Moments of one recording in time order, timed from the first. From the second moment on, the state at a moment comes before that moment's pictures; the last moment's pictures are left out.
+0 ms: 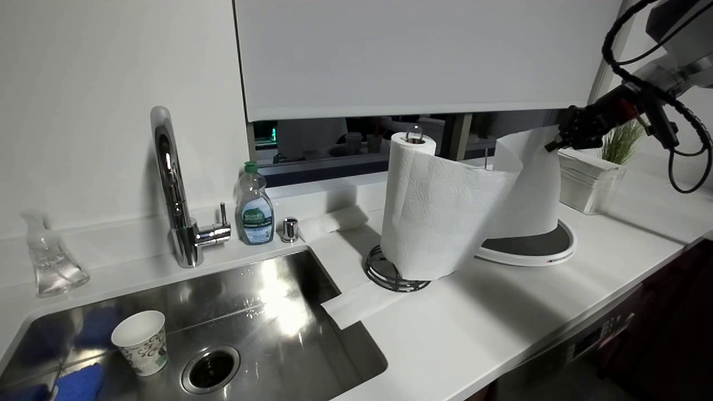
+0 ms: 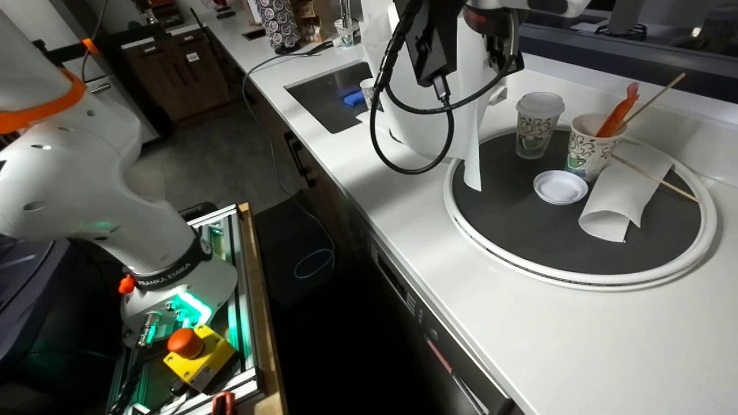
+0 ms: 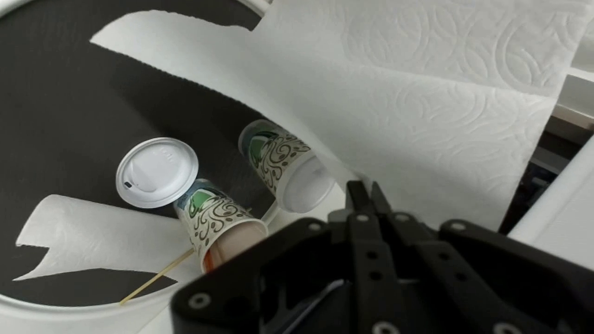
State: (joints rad) arm -0.18 -0.05 -0.26 -2.09 0.85 2.13 -0.54
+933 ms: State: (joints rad) arm -0.10 0.28 -0.07 -1.61 0.86 2.26 -0.53
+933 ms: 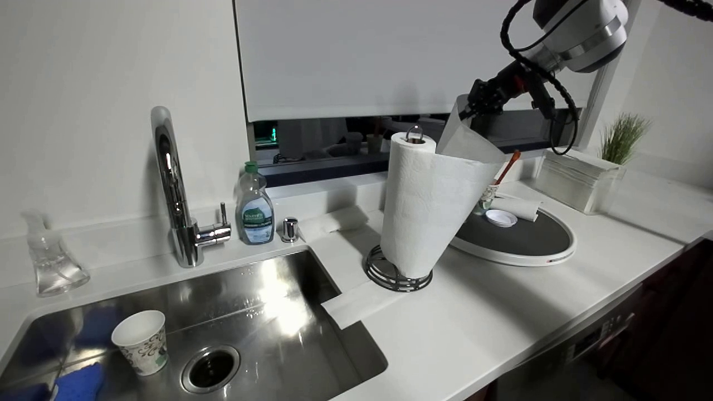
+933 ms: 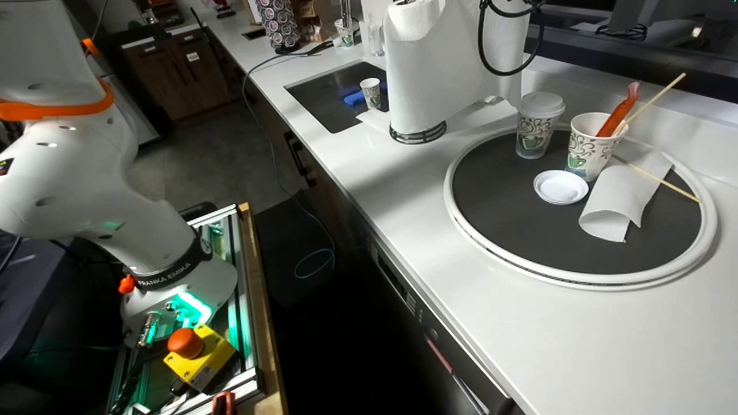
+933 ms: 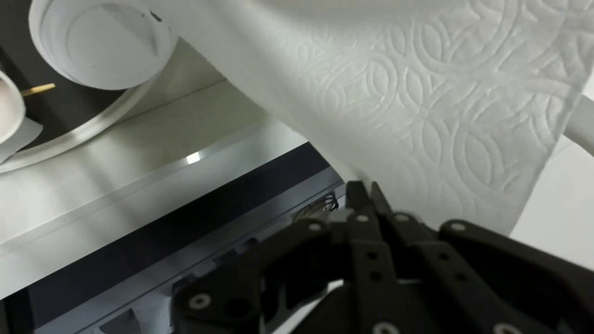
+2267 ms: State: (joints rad) arm -0.02 0.67 0.11 -1.08 0.51 2.23 -0.37
